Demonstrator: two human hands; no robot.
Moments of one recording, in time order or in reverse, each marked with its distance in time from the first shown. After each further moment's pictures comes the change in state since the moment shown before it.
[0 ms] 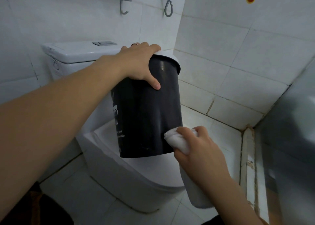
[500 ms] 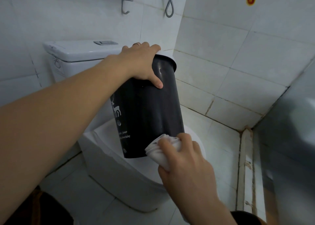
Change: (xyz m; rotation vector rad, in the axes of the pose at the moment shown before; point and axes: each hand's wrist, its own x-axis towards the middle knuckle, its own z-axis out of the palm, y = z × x) left_hand 0.001 0.004 0.001 0.034 0.007 -0.033; right_hand -0.032 -0.044 -0.005 -0.096 0.043 -0.136
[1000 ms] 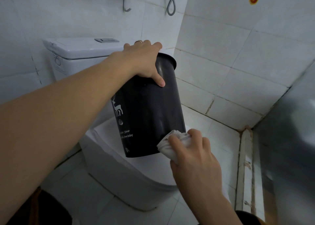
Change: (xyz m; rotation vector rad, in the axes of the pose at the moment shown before) left_hand 0.006 0.001 0.003 0.011 -0.013 -0.038; right_hand 0.004 0.019 0.011 -0.056 0.085 0.033
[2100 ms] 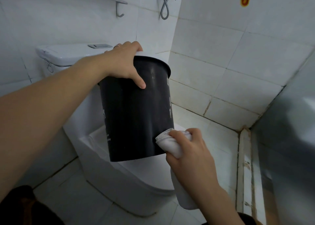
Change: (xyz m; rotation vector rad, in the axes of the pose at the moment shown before) left_hand -0.007 -0.029 -0.009 -0.233 -0.017 -0.023; right_hand 0.017 0.019 0.015 0.258 -0.042 0.145
